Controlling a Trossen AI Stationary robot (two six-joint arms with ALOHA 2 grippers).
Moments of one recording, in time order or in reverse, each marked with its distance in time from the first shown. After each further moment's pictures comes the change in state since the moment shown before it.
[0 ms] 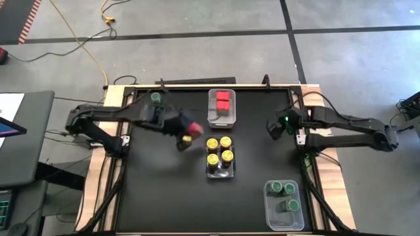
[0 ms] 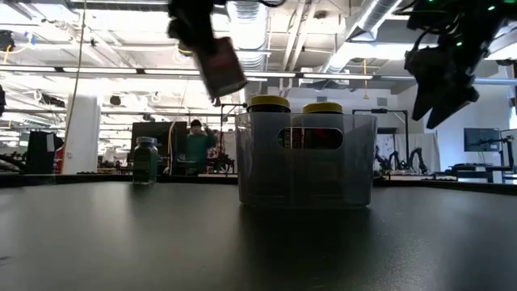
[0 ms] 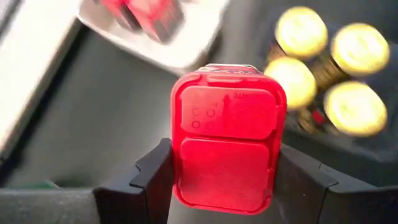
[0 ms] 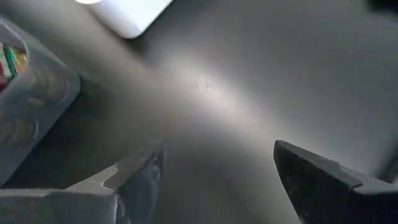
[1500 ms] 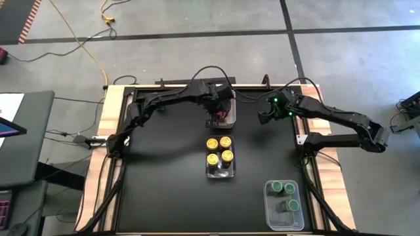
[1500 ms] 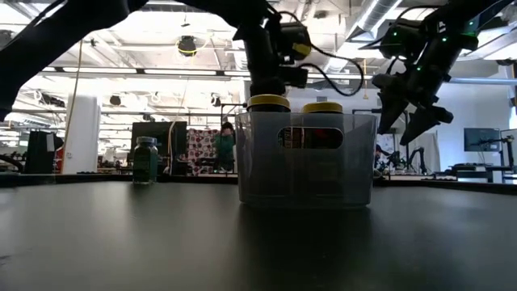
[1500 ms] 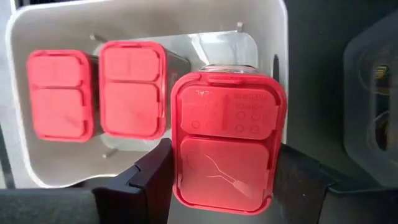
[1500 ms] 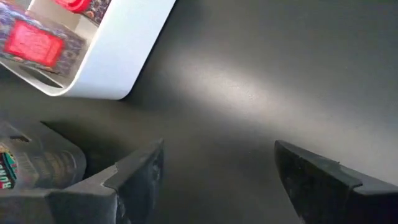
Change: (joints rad) left arm 0.288 0.727 0.624 -0.076 0.199 0.753; right arm -0.275 0.232 0.000 0.268 -0.191 0.044
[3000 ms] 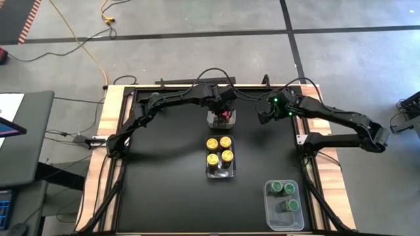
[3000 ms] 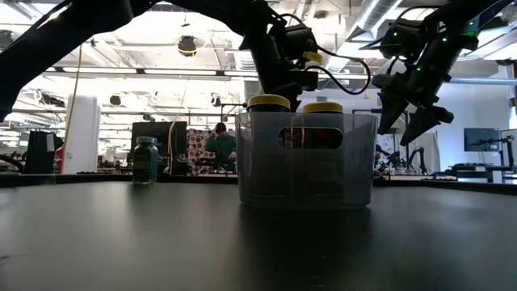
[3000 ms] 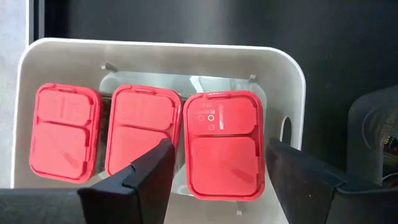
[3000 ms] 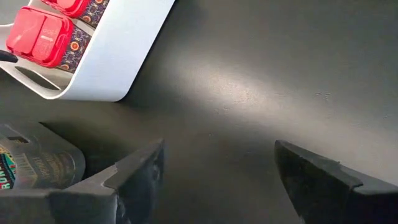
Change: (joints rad) left arm -0.003 0.038 -0.002 0.139 0.020 -0.106; right arm 0.000 0.001 0.000 -0.003 0.002 0.004
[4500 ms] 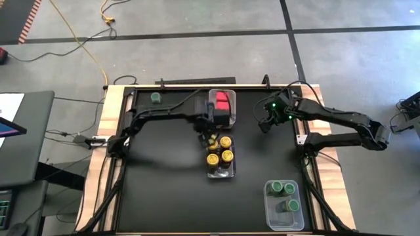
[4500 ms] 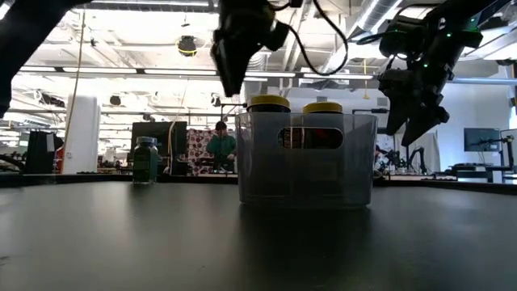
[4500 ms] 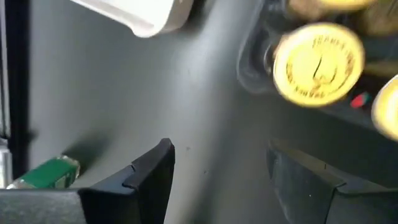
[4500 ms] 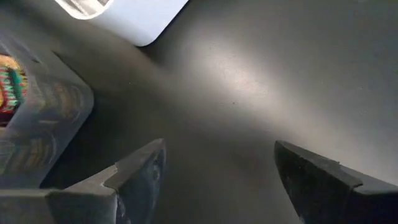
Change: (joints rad) left arm -0.249 -0.140 0.046 -0.581 -0.146 -0.594; right arm 0.086 0.000 0.000 -0.052 -0.055 -0.167
